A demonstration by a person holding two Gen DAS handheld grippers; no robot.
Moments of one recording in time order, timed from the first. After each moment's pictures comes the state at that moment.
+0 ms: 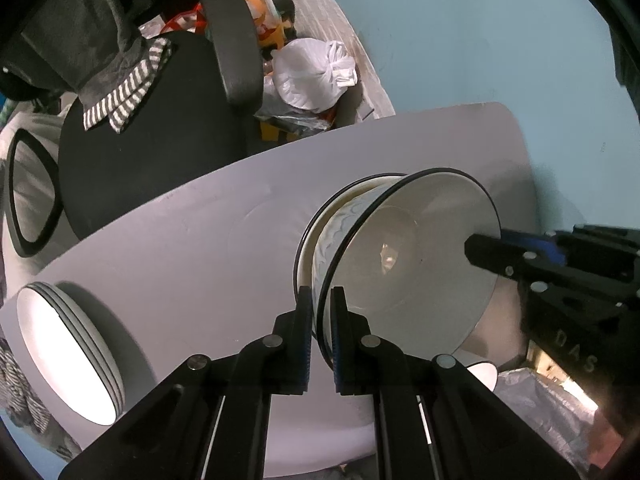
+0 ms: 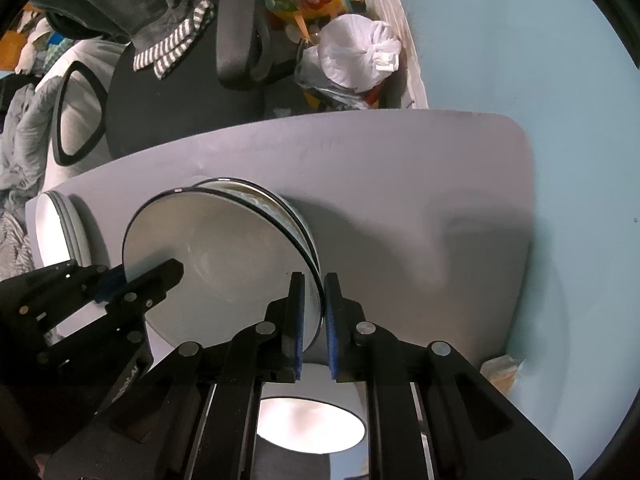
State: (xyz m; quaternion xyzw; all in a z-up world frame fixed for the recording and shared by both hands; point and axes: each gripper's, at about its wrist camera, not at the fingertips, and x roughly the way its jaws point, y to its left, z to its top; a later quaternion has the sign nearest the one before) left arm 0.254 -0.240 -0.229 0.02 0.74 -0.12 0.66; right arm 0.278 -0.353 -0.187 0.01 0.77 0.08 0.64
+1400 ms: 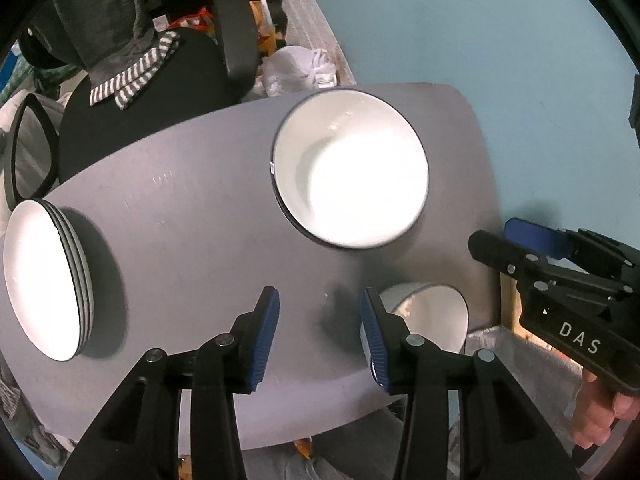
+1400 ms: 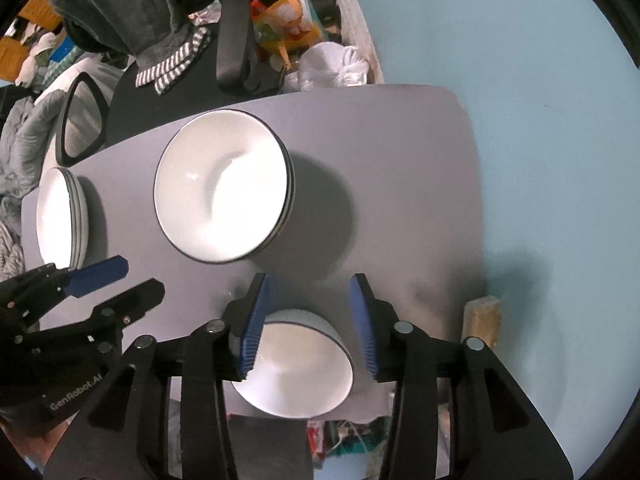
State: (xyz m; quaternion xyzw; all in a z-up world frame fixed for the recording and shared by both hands) left arm 0.177 -0.221 -0.189 -0.03 0.71 -0.14 0.69; right arm 0.200 -0.370 -0.138 0.00 0.71 0.04 0.70
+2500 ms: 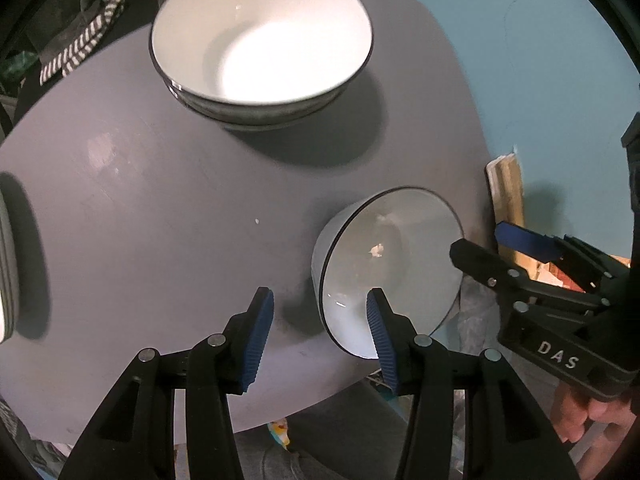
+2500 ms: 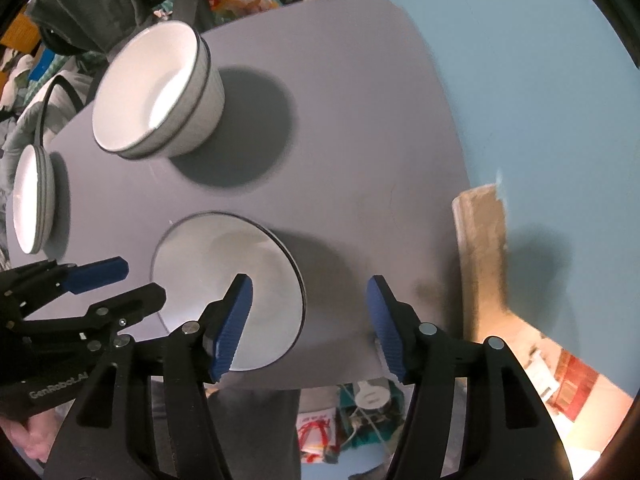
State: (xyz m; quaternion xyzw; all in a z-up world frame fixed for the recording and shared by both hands) left arm 0.121 -0.260 -0.244 -0.03 0.75 -0.20 0.64; right arm 0.112 -0.412 -0.183 0.04 0.72 0.00 0.69
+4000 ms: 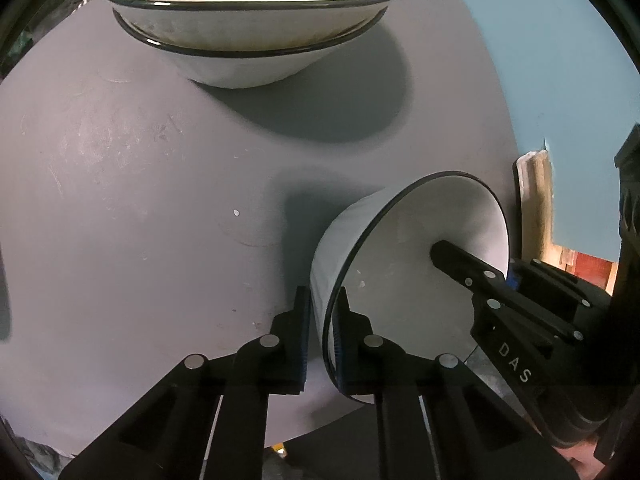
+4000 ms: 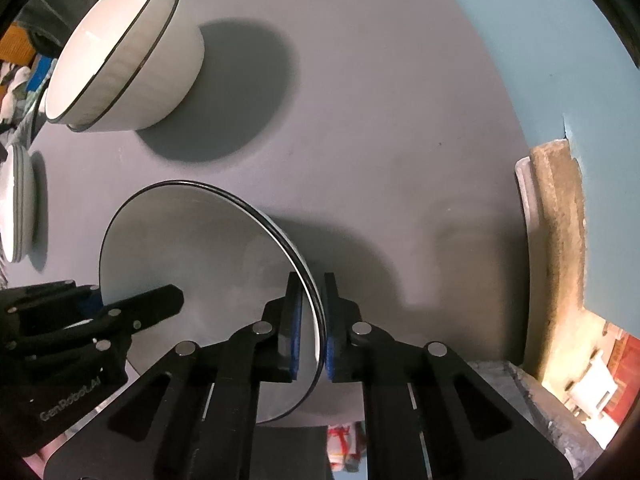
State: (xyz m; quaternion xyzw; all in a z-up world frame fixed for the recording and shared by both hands) left arm 0.123 -0.252 -0.290 -0.04 0.76 -0.19 0.62; right arm 0.096 -0.381 -0.219 0.06 0.72 -0.01 0.69
